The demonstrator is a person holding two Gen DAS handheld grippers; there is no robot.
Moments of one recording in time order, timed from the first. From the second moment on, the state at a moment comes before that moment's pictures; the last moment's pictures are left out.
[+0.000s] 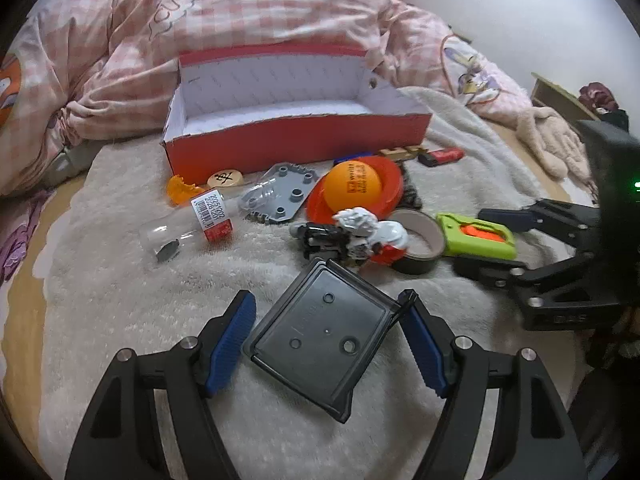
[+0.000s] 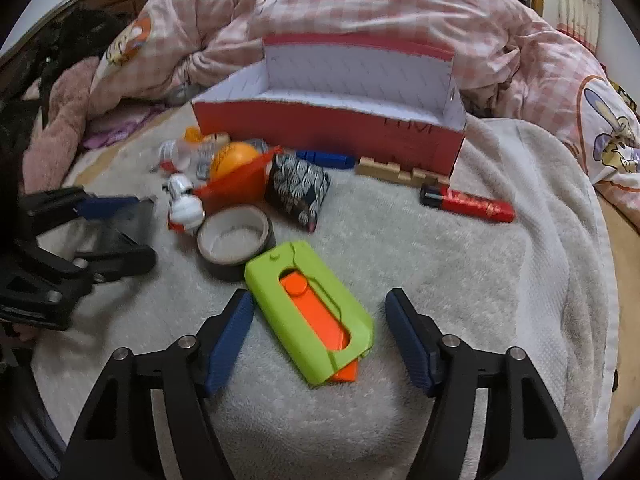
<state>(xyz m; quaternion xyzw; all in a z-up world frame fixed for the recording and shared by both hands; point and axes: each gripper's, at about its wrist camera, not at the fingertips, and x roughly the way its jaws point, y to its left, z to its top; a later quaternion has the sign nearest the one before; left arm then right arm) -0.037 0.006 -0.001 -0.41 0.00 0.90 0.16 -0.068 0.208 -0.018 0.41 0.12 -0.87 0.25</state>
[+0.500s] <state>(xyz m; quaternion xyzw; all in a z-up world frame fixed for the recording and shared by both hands) -0.021 -0.005 0.008 -0.37 -0.03 0.91 0.18 -0.064 0.208 -0.018 0.39 0.12 -0.87 0.28</state>
